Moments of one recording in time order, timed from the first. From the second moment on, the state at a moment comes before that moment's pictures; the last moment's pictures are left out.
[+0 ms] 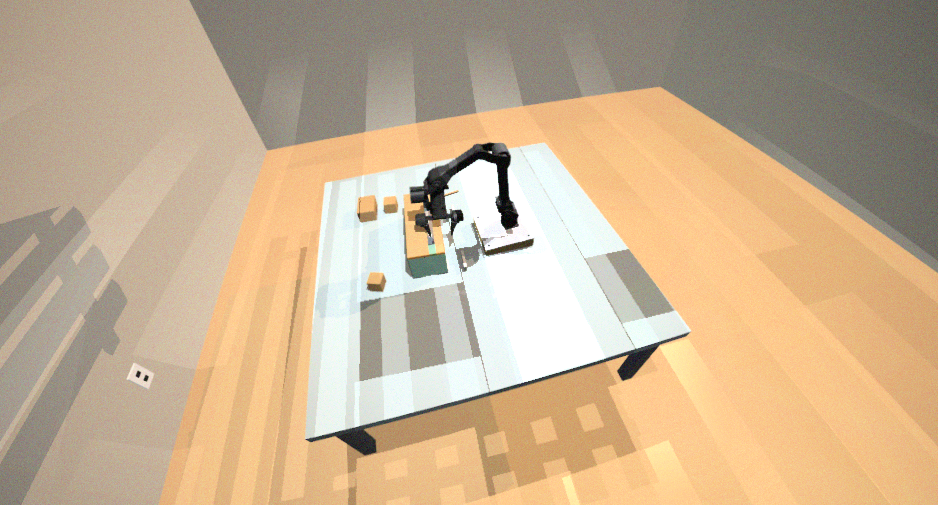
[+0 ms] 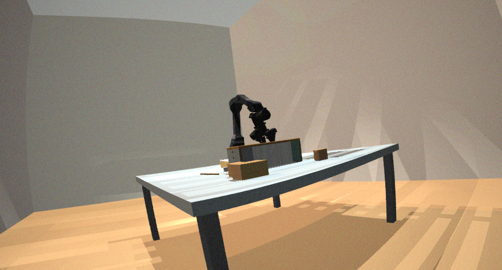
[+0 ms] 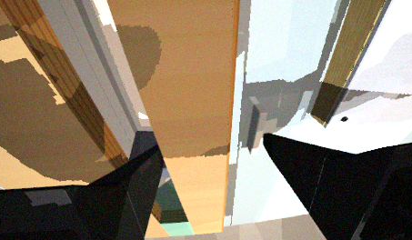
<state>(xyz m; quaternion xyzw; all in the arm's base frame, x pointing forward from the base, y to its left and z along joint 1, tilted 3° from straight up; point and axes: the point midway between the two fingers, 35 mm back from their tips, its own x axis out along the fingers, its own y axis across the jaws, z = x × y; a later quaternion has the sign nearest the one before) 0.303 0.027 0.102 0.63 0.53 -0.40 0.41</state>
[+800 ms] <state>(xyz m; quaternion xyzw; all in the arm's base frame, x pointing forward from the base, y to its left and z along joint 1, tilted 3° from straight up) 0.307 0.068 0.109 0.63 0.54 -0.37 0.41</state>
